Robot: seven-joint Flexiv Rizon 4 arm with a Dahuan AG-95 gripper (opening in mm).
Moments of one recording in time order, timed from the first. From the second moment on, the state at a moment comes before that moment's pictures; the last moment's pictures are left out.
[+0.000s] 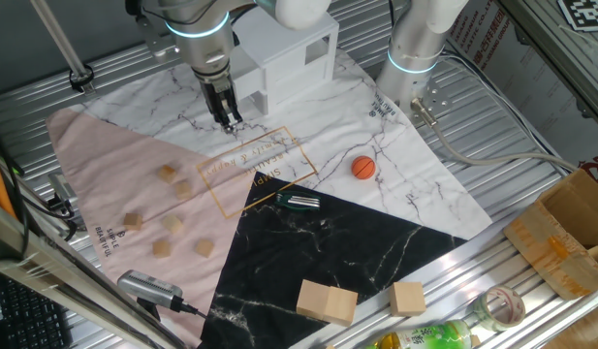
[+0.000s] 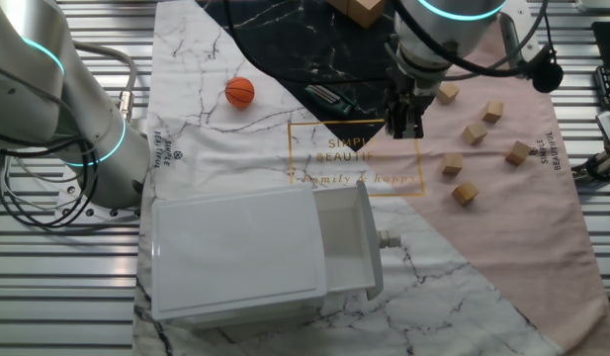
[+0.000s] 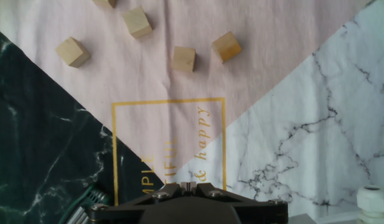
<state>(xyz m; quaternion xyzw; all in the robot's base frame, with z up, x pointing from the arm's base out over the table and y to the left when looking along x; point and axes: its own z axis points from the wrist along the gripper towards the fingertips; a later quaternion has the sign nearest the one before) 0.500 0.000 0.170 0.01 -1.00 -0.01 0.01</state>
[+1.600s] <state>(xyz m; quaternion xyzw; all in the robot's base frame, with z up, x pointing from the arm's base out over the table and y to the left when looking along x) 0.505 -0.004 0.155 0.02 -1.00 -0.01 0.01</state>
